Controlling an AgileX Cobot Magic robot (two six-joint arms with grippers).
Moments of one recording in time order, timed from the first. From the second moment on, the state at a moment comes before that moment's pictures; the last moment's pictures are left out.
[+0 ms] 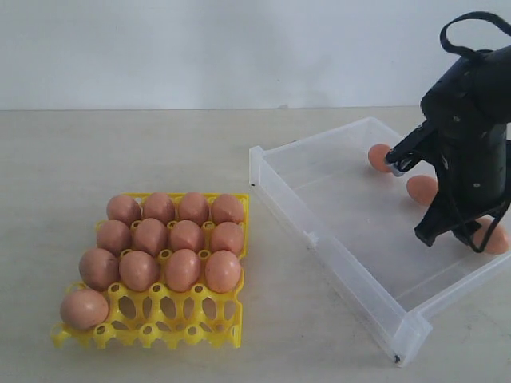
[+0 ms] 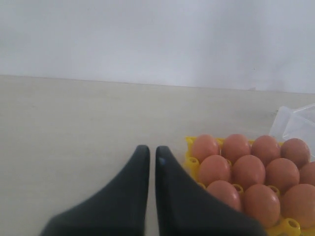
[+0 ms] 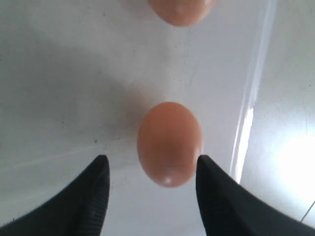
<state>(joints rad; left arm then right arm) -0.02 0.00 0.00 -0.26 0.25 0.18 0.17 1.86 -1.12 -0.57 0.93 0.11</state>
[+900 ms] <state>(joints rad) -0.02 0.00 0.00 -0.26 0.25 0.18 0.17 1.99 -1.12 -0.68 0.86 0.21</state>
